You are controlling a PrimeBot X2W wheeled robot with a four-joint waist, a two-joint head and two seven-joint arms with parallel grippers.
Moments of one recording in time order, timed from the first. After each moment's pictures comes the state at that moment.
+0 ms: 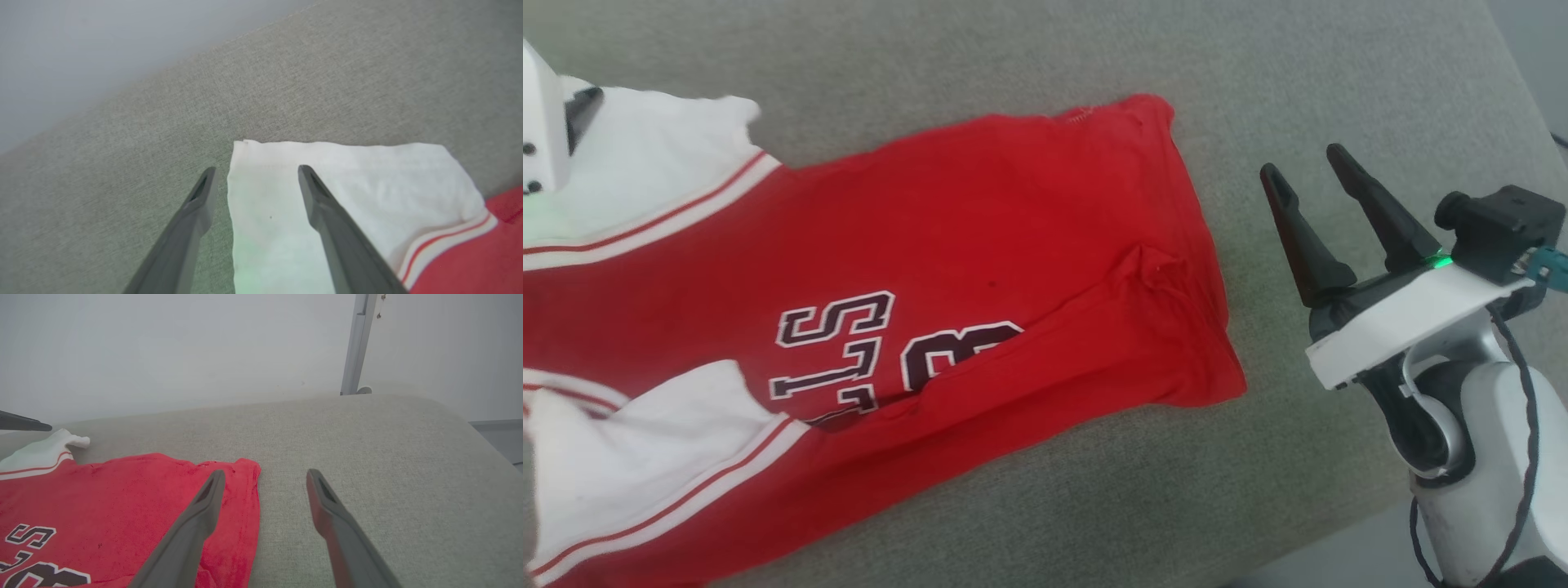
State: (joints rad) left arm -1.17 0.85 -0.80 0.55 -0.98 0.07 0.63; right arm -0.40 -0.21 0.16 0.00 0.48 0.13 0.09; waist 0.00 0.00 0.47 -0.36
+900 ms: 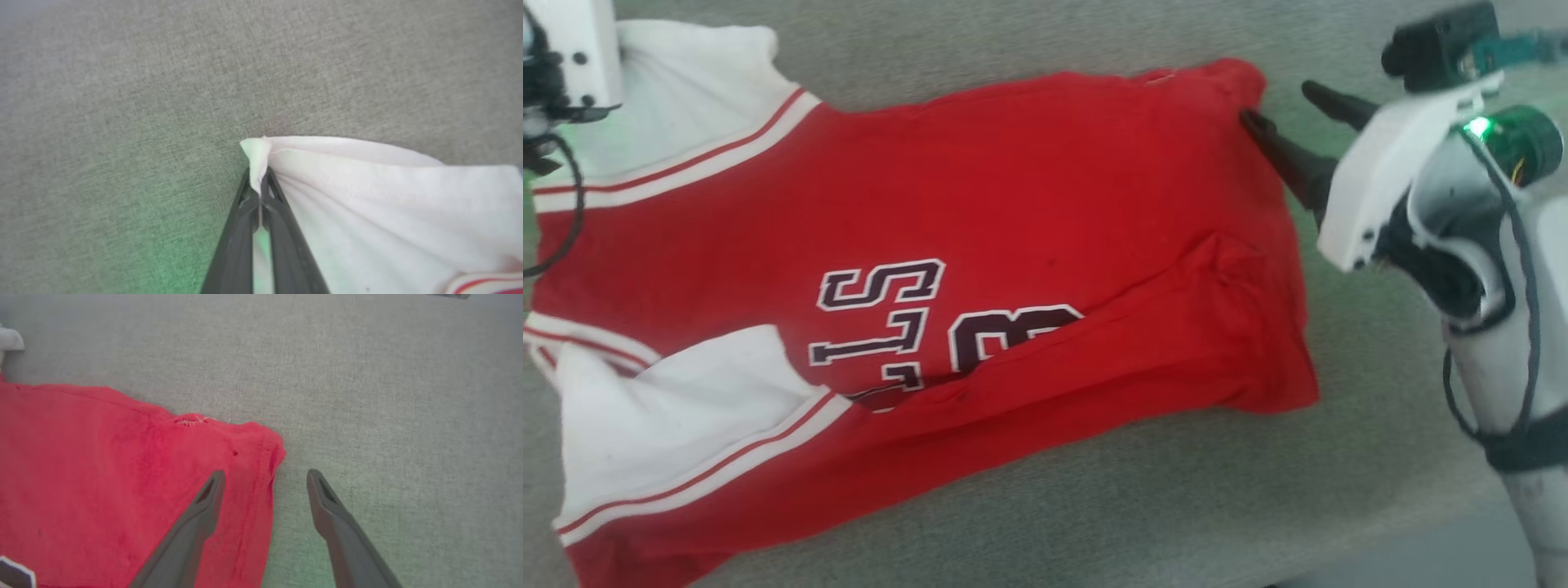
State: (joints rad) left arm -1.35 0.66 -0.83 0.78 -1.00 0.08 0.82; right arm -0.75 -0.30 0.27 0.18 0.58 0.13 0.56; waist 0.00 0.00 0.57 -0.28
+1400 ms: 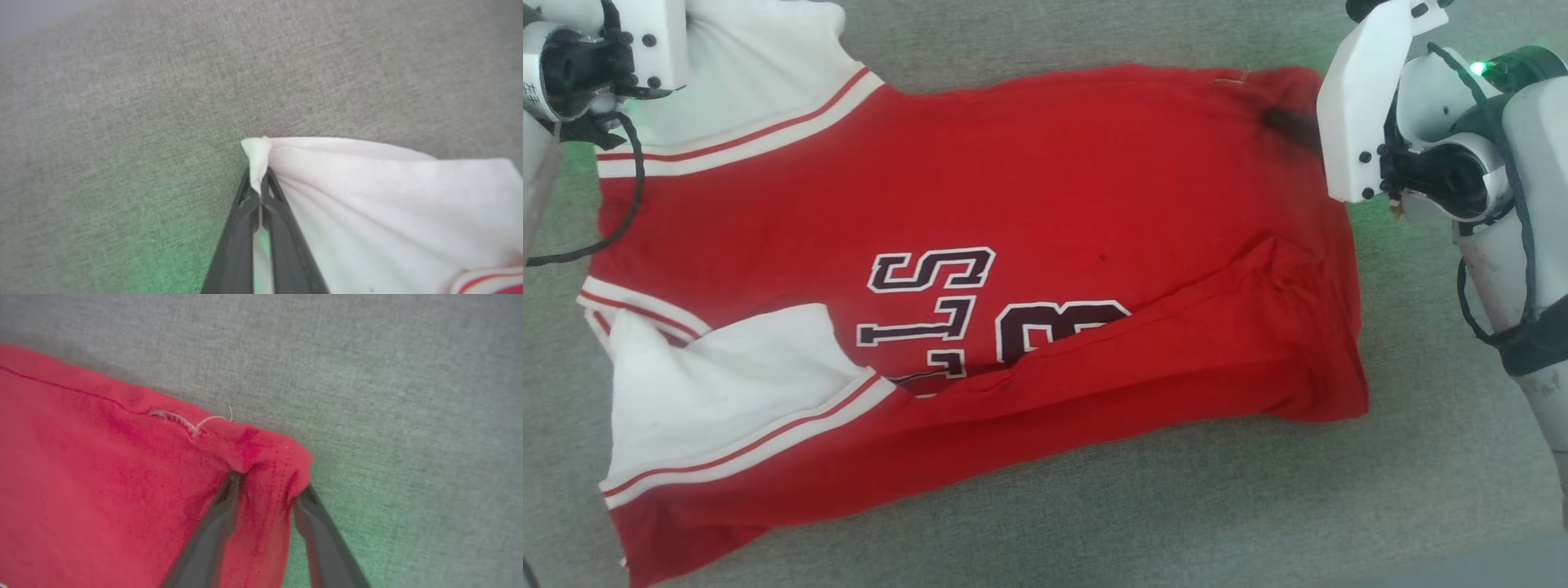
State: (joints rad) left arm -1.39 0.56 -0.85 0.86 -0.99 0.02 0.72; right arm -1.01 -0.32 0.41 0.48 0.64 0.13 0.89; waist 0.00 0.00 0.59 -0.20
